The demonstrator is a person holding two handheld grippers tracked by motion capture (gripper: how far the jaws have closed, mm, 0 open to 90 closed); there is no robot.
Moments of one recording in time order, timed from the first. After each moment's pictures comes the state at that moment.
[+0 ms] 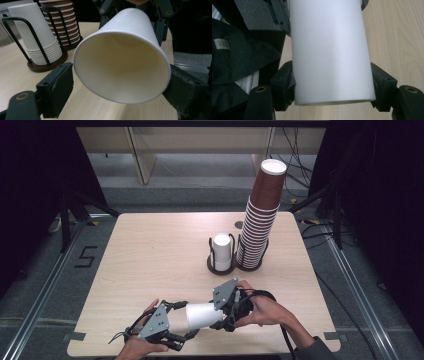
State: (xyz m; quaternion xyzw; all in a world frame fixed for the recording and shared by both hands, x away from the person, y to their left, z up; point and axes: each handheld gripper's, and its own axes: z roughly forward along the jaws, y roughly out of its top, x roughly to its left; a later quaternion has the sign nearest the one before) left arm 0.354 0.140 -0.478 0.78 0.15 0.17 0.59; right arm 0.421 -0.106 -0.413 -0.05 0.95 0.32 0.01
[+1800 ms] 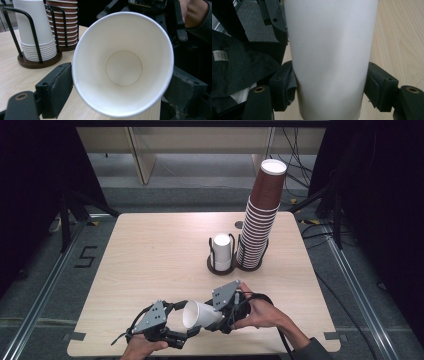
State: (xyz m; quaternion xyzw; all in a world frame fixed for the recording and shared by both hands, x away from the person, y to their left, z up) left arm 0.355 0.137 -0.472 0.74 0.22 0.11 0.63; right arm 0.418 -0.102 -0.426 -0.05 0.93 0.36 0.02
